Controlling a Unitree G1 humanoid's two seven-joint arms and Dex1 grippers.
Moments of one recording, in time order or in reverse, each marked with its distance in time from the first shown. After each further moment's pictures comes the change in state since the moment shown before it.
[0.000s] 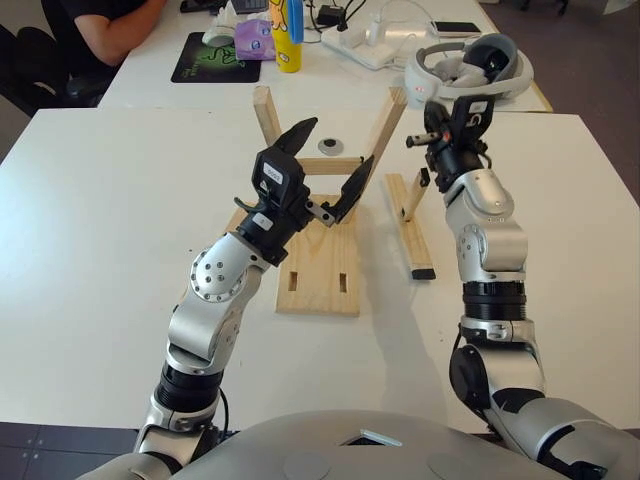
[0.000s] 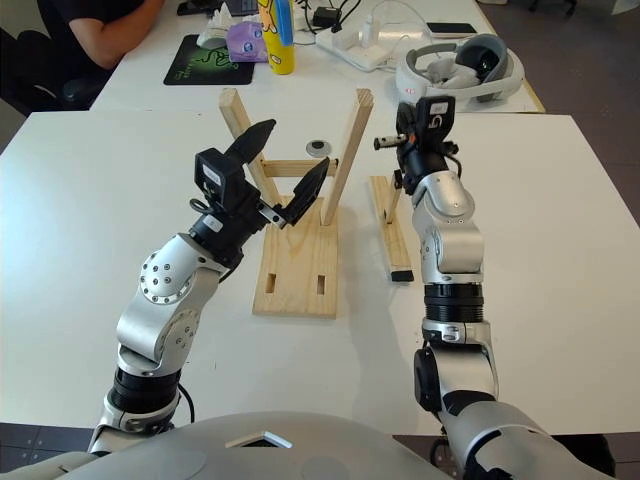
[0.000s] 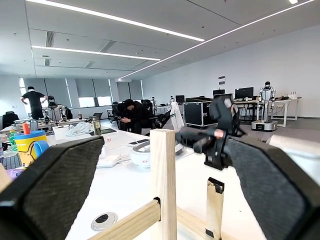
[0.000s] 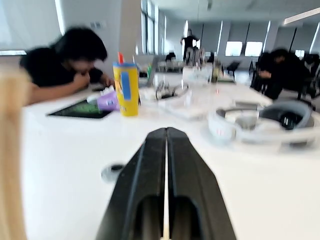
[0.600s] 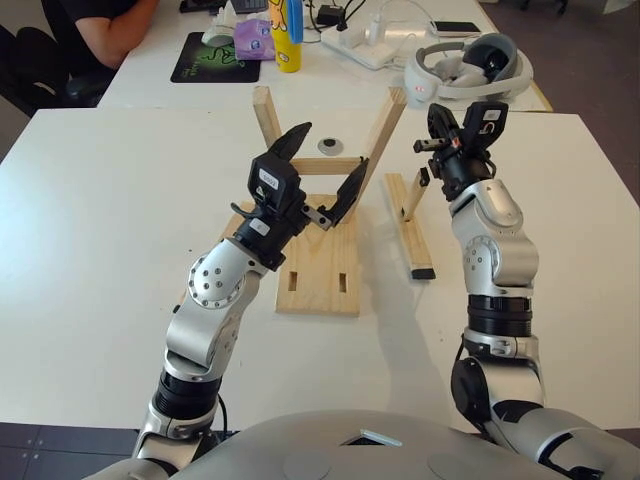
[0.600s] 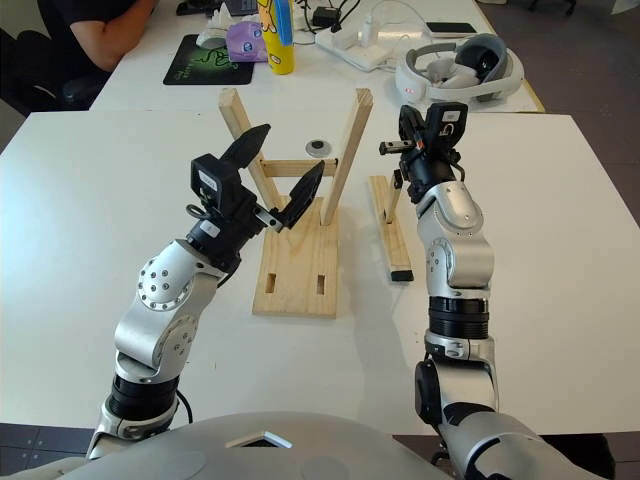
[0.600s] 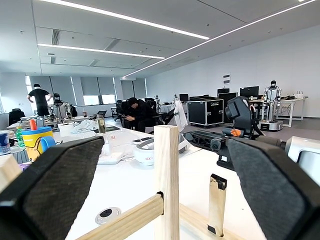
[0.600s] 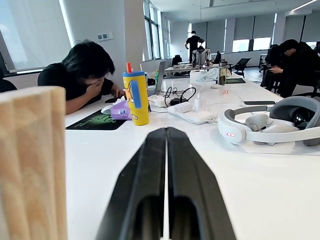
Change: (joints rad) left arm 0.035 0.002 -0.004 -0.027 0.009 -0.003 0.023; right arm 0.057 0.002 -0.028 -0.117 0.083 -0.043 0.033
